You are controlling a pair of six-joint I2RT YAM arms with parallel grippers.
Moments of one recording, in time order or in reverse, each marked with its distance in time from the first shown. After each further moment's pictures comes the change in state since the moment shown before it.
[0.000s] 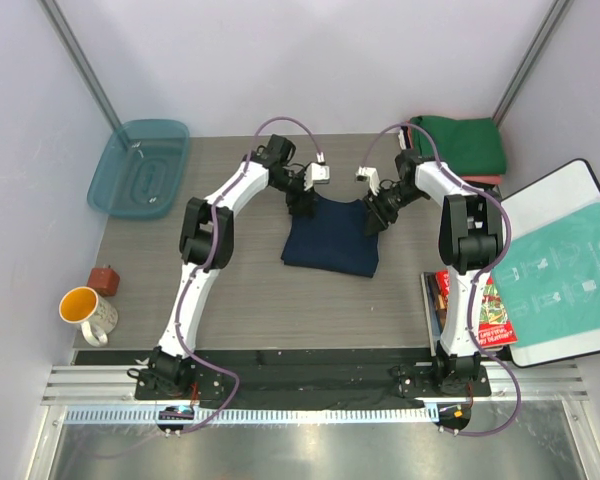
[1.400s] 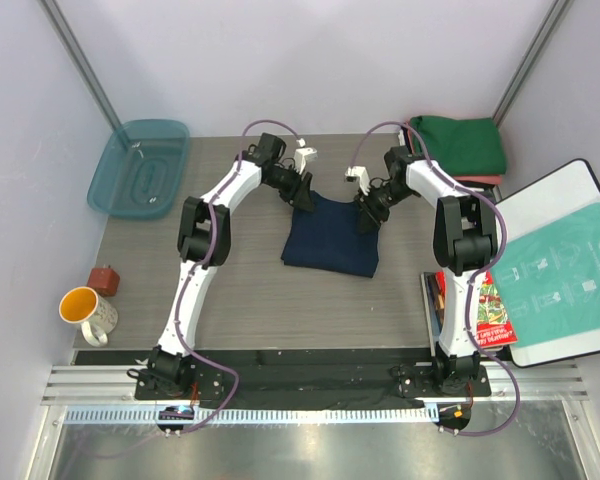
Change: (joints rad) left arm 0.050 0.040 0.033 0.032 0.060 -0.678; right arm 0.061 0.000 0.032 0.009 0.019 -0.020
